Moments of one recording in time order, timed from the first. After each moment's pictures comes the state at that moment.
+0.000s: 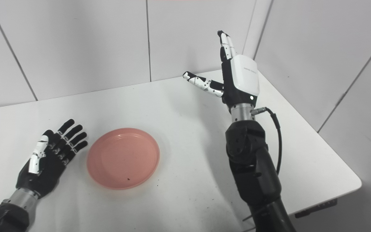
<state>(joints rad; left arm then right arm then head) -0.37 0.08 0.01 0.33 -0.39 0.20 -0.45 -0.33 -0.36 -0.12 -0.30 -0.88 0.39 0.00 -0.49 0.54</state>
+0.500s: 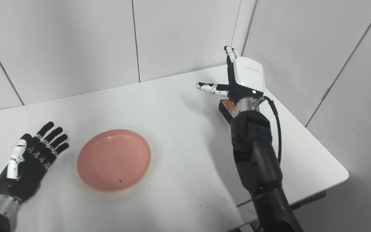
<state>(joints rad) -0.39 0.11 0.03 0.39 -0.41 0.18 -0.47 -0.35 -0.39 -0.22 -0.23 -1.13 0.47 0.27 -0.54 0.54</state>
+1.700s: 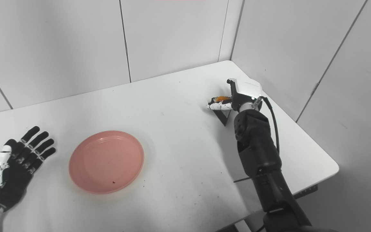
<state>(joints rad) -0.39 0.12 0.04 0.37 -0.41 0.18 -0.46 -0.37 -0.47 -0.23 0.09 -1.05 0.47 0.33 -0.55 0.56</state>
